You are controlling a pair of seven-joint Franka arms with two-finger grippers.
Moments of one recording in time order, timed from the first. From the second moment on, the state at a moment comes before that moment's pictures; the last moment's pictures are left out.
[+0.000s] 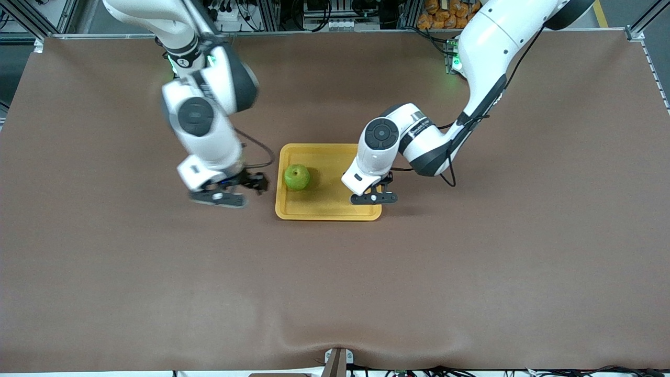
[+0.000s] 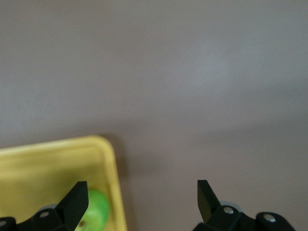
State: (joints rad) left arm -0.28 0.67 -0.51 -1.71 0.35 2.28 -0.95; right arm 0.46 0.25 -0.05 -1.82 -0.04 2.09 0.59
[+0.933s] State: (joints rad) left arm -0.40 0.70 -0.40 -1.69 0.37 2.27 -1.02; right arm -0.04 -0.05 -0.06 -1.82 0.00 1.73 -0.04
